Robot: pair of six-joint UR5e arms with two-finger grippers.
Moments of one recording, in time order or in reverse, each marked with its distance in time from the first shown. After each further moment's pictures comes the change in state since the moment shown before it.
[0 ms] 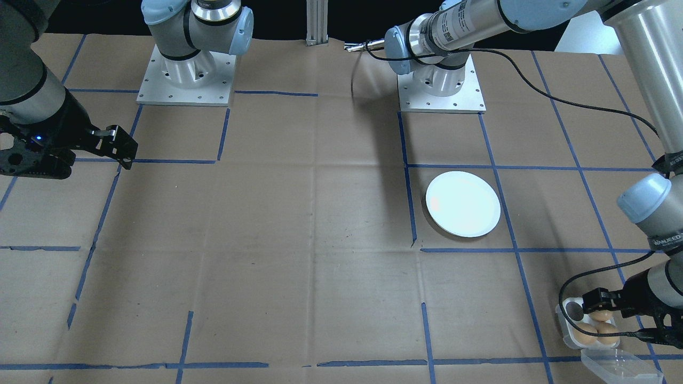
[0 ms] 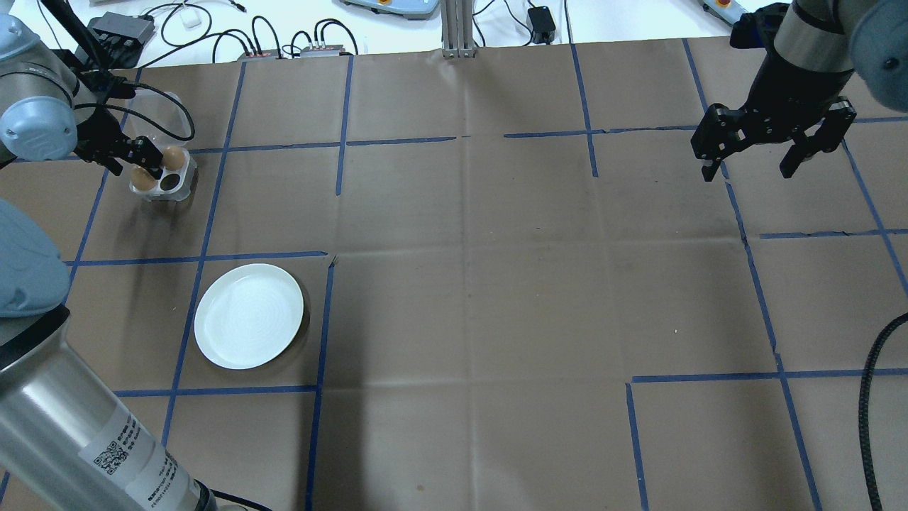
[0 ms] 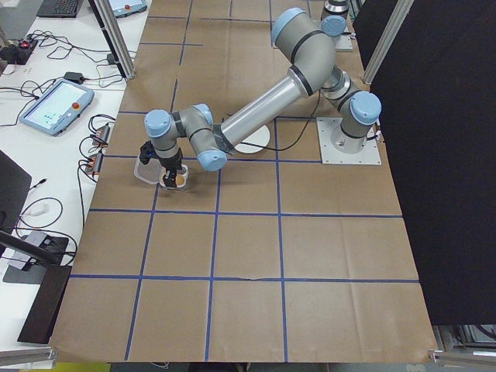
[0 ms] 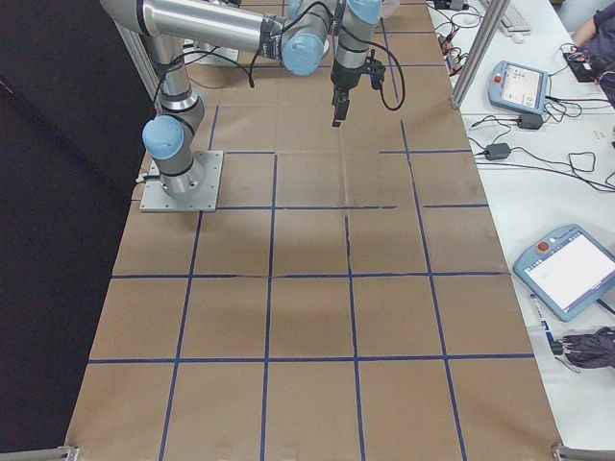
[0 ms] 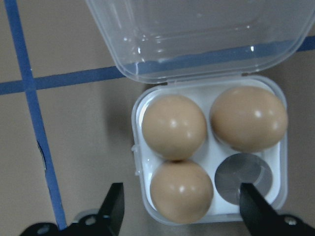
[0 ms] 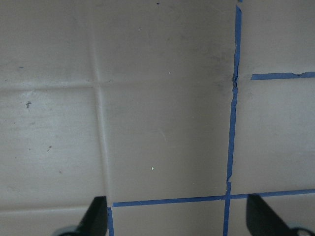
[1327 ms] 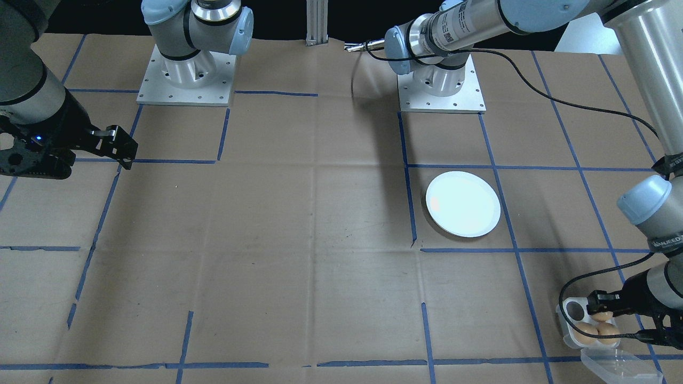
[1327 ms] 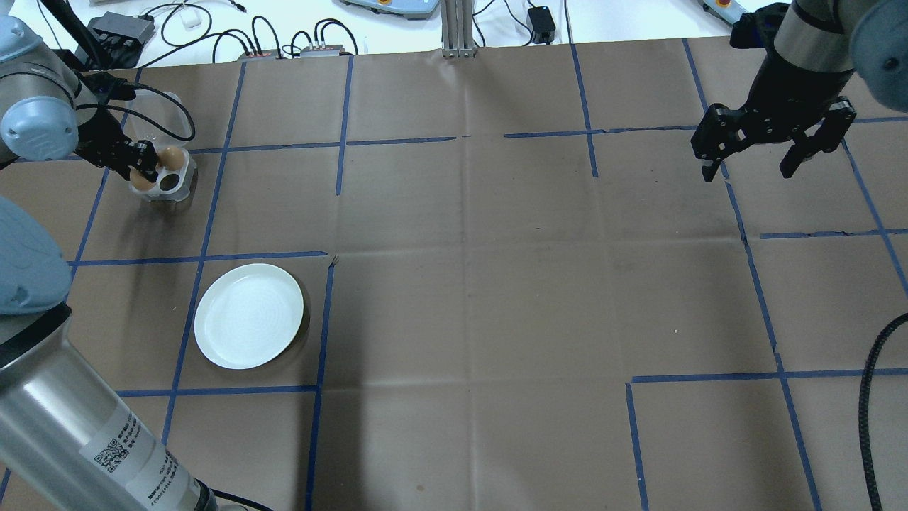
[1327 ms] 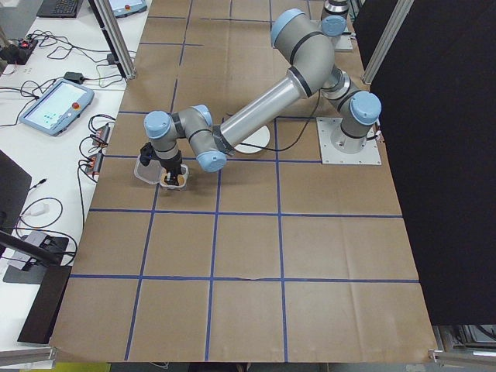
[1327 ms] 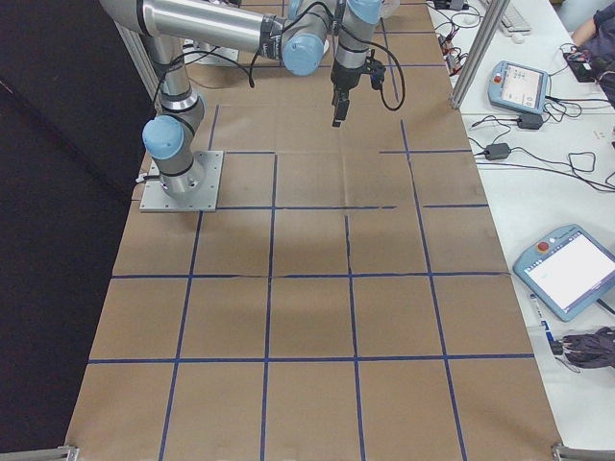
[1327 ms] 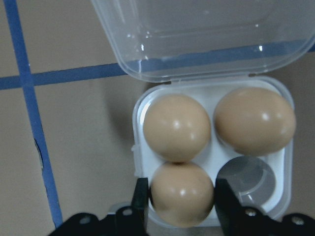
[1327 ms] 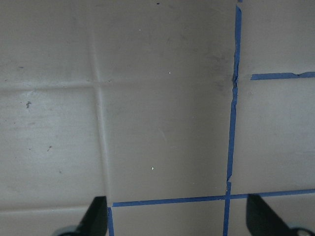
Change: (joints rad) left arm 0.001 -0.005 0.004 -0.013 0.007 -0.025; right arm 0.000 0.000 0.000 0.000 0.000 0.000
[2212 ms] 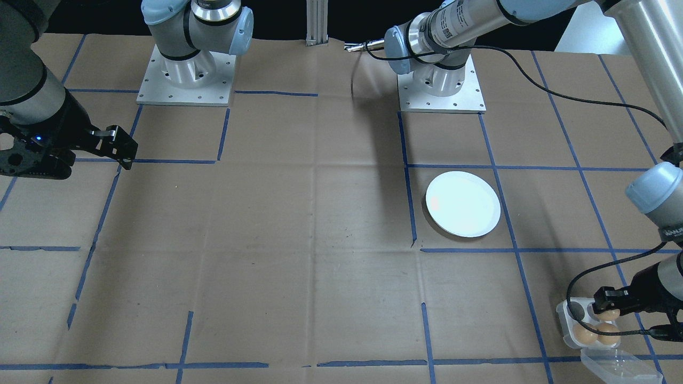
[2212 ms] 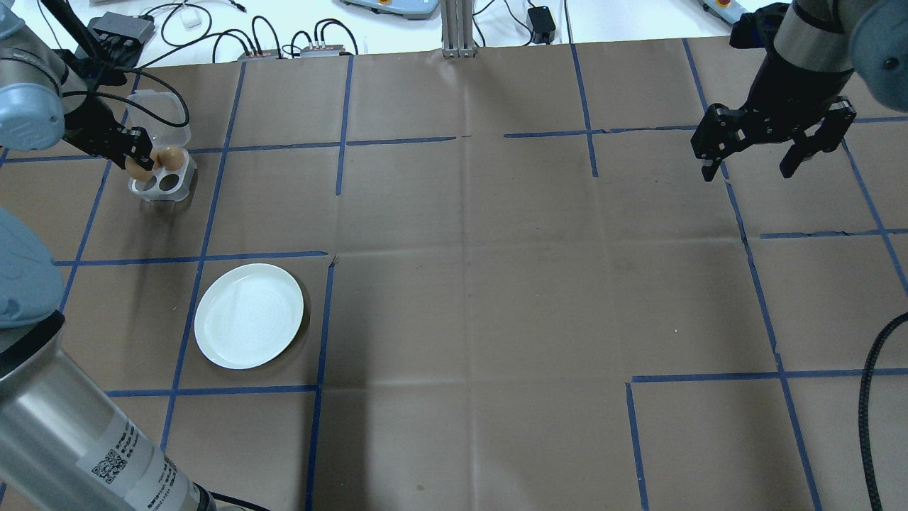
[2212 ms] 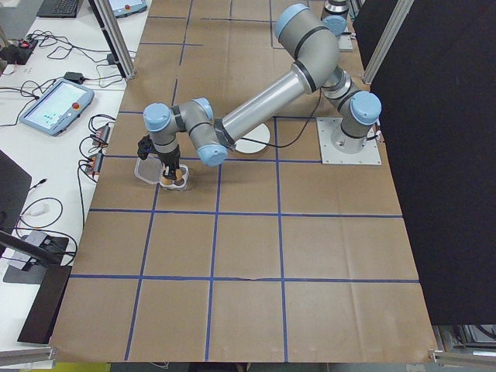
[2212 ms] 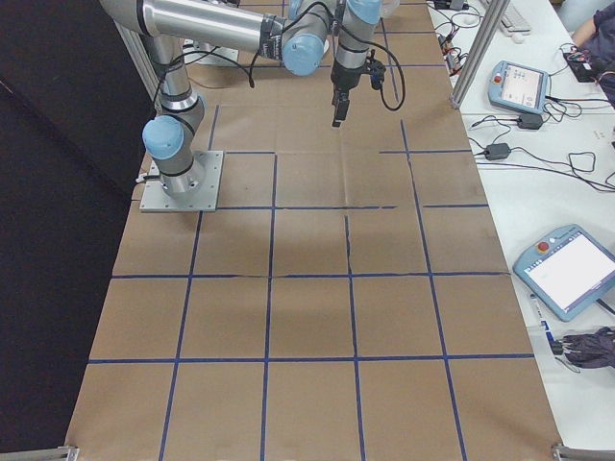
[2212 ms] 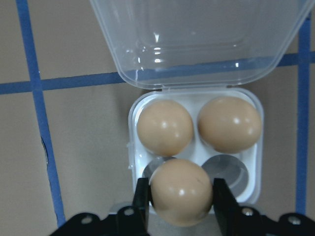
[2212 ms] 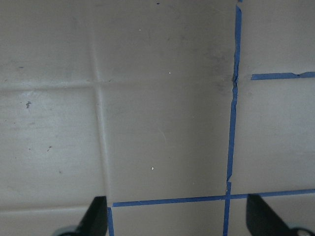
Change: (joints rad) left arm -0.003 0.064 0.003 -0.051 -0.039 -0.018; right arm 0.000 0.000 0.000 0.000 0.000 0.000
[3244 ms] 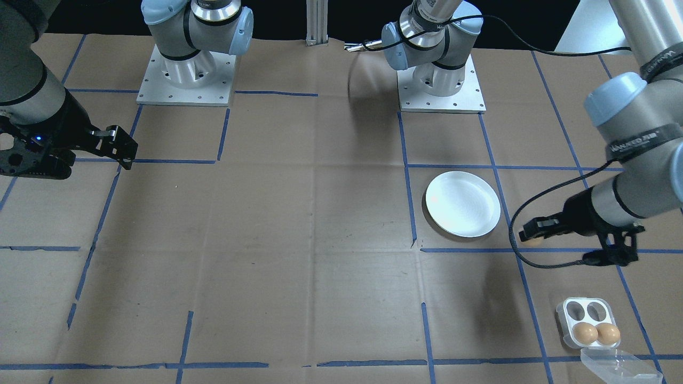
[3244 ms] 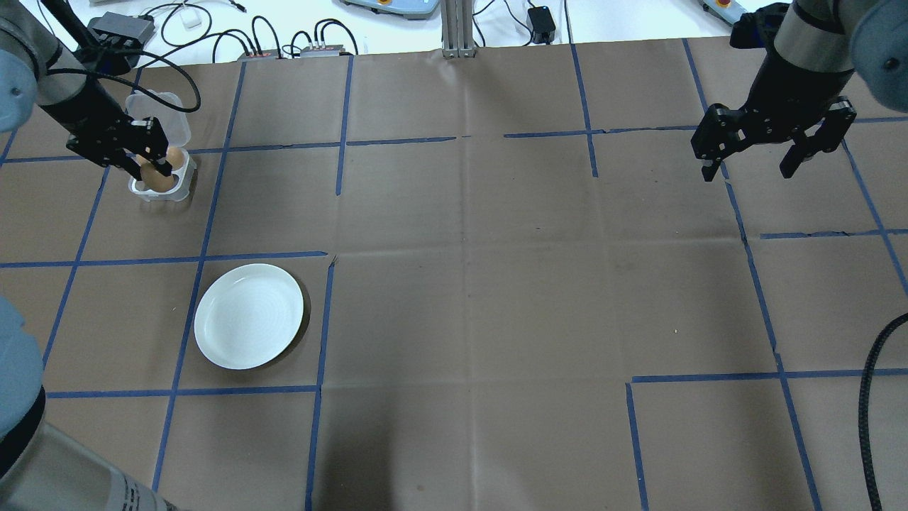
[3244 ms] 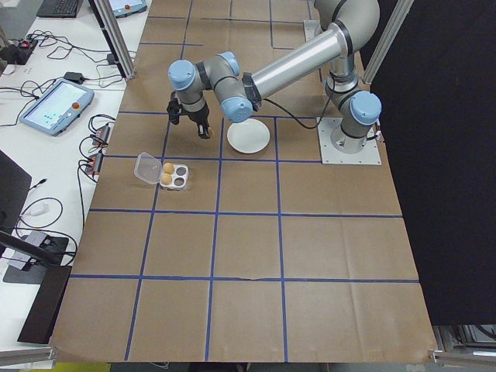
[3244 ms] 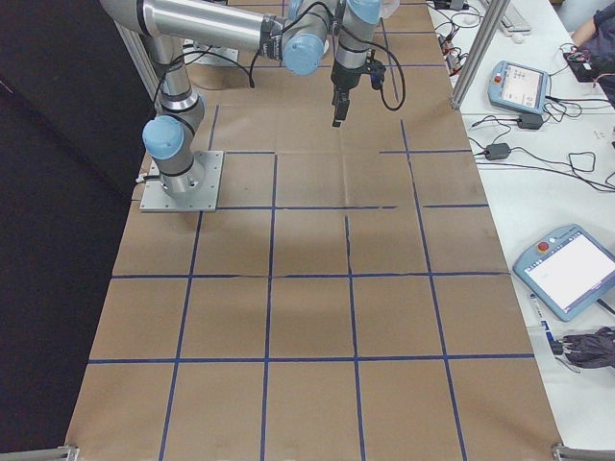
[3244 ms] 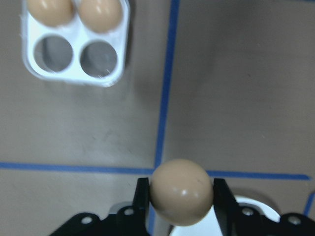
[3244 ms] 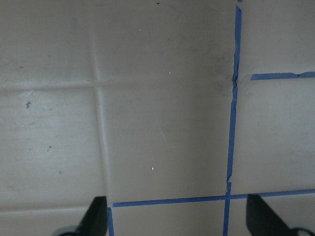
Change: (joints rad) left arm -0.096 0.326 -0.345 -0.228 -0.104 -0.365; right arm 0.000 0.000 0.000 0.000 0.000 0.000
